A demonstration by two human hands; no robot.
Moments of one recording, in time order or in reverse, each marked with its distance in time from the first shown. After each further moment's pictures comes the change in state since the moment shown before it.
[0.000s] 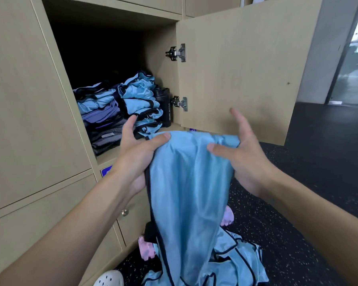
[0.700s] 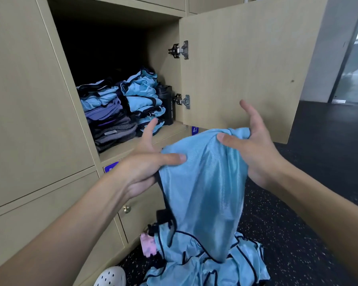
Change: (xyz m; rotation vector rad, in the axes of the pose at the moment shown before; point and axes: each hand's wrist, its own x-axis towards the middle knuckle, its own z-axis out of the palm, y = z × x) left_hand -0.005 -0.005 -0.010 0.127 -0.284 -0.162; right_hand 0.003 -0.010 -0.005 -0.054 0.095 -0.026
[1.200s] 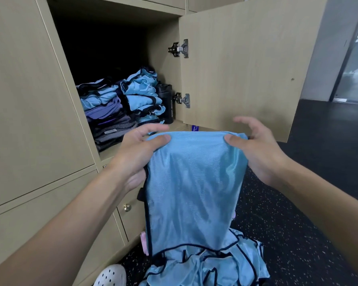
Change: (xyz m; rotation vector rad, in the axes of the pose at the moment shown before) left_hand 0.007 0.005 -0.009 0.030 0.168 0.086; right_hand 0.004 0.003 -0.014 -0.193 0.069 0.154
